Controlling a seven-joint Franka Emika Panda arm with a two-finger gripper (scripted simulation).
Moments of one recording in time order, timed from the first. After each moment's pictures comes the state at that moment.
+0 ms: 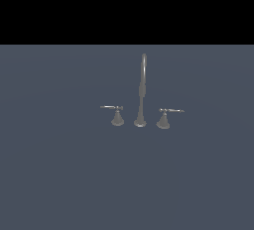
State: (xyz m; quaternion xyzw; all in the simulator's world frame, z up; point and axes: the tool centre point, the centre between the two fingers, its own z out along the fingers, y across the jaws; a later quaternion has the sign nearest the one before) arm -0.252 0.000 0.505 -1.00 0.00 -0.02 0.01
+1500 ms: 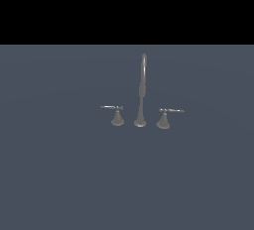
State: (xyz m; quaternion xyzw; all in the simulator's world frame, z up) arm -0.201 0.063 0.403 -0.98 0.19 -0.02 0.01
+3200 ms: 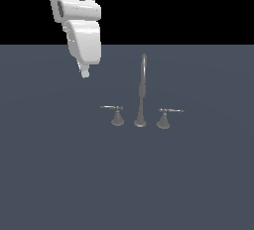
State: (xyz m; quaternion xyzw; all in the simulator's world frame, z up) arm -0.063 0.113 0.221 -0.86 0.51 -0.01 0.01
